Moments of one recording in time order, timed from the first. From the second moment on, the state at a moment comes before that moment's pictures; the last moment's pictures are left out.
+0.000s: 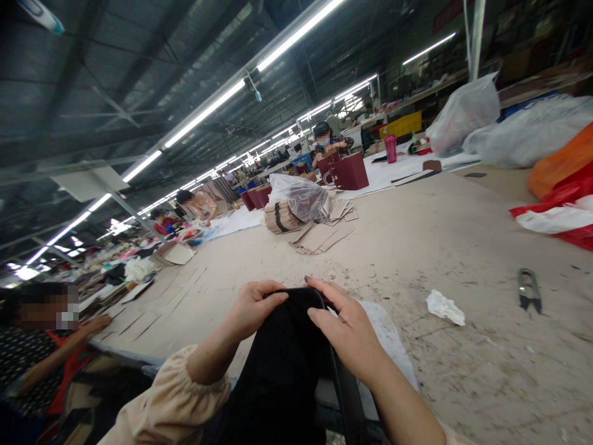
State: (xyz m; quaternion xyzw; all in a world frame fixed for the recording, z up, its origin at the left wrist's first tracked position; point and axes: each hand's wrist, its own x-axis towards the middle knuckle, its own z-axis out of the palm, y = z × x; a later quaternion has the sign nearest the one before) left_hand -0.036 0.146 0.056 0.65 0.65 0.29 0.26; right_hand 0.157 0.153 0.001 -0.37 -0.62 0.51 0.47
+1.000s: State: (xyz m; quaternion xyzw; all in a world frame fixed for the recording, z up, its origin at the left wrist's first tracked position) left_hand -0.044 0.150 0.063 0.58 0.59 0.37 0.42; right_hand 0.160 0.150 0.003 -0.37 -0.61 0.52 0.46
